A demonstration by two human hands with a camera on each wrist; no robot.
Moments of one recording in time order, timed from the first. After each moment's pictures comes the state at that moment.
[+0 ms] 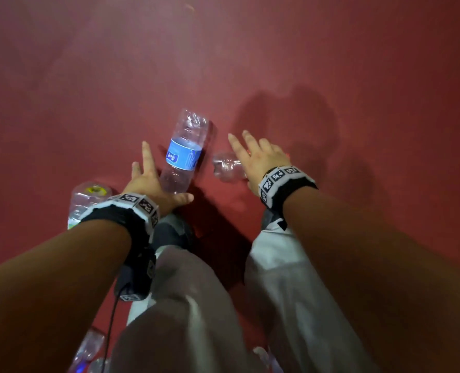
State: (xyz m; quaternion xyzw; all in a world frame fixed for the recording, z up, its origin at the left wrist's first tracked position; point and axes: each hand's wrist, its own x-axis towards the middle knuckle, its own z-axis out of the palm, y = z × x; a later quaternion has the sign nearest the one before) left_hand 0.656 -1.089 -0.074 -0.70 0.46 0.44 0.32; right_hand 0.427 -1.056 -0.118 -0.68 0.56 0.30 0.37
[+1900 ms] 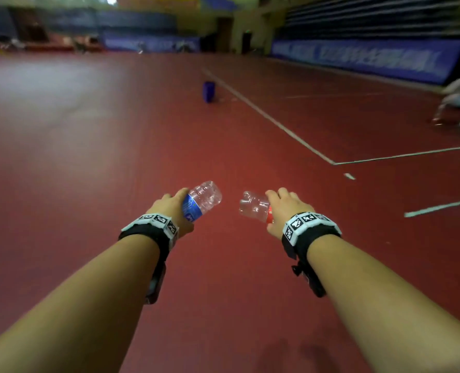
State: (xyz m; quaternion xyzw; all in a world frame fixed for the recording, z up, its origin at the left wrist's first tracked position) left_hand 0.221 -1.140 0.824 -0.15 0.97 0.16 0.00; right_hand 0.166 -0.877 0.840 -0.21 0.98 0.00 0.00
